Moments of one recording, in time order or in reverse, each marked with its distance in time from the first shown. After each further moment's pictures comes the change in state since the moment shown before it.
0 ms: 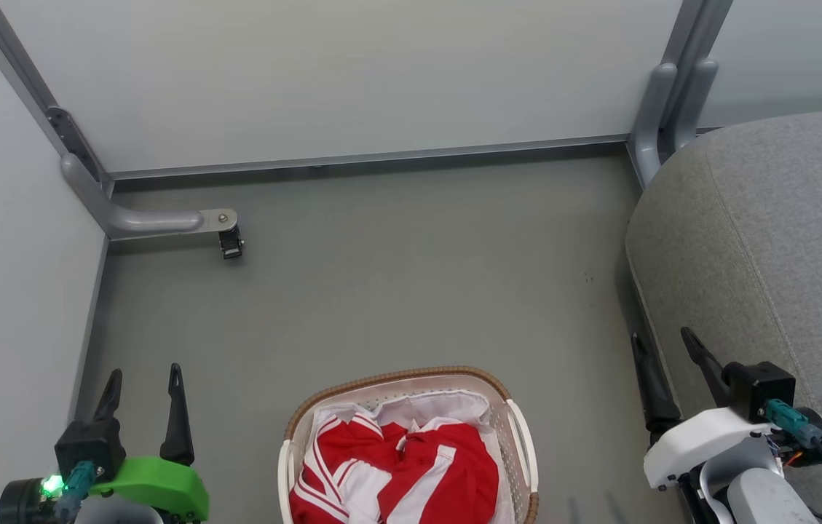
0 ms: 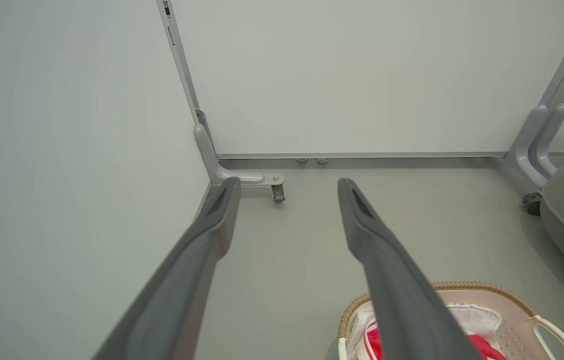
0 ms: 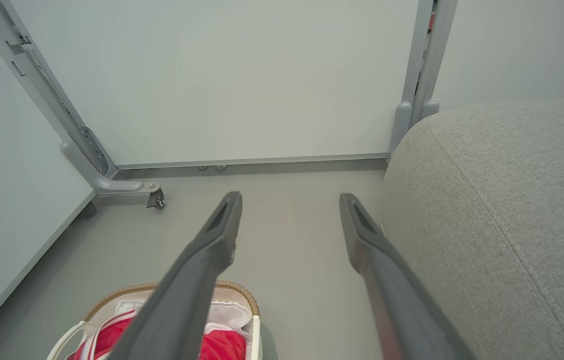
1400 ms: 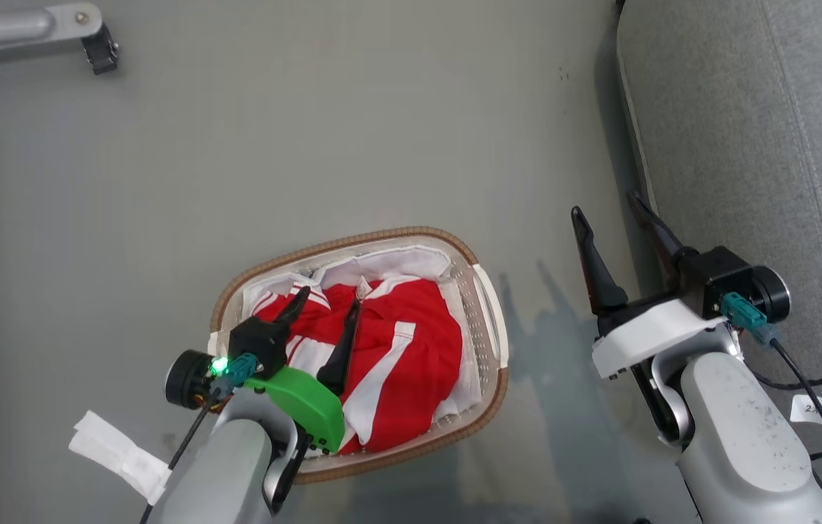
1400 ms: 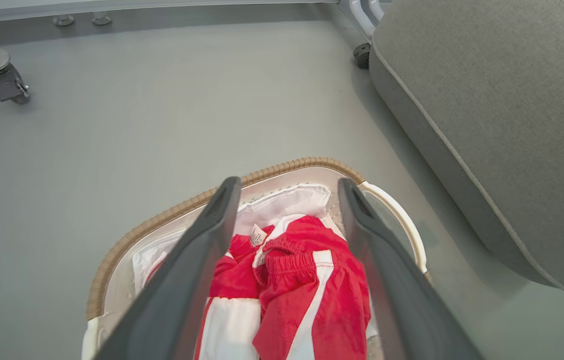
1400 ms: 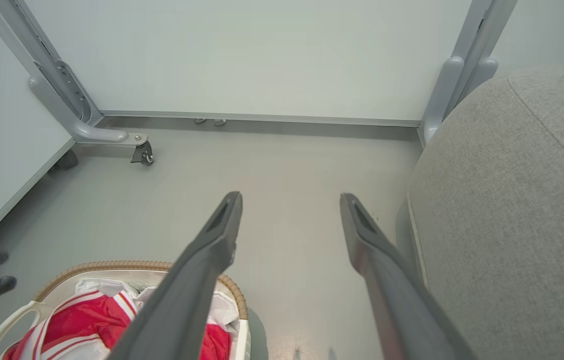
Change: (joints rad) left arm -0.324 -0.022 -0.494 0.266 -0.201 -0.053 -0.017; right arm -0.243 0.019 0.105 -0.056 -0.087 0.000 -0.016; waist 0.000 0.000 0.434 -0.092
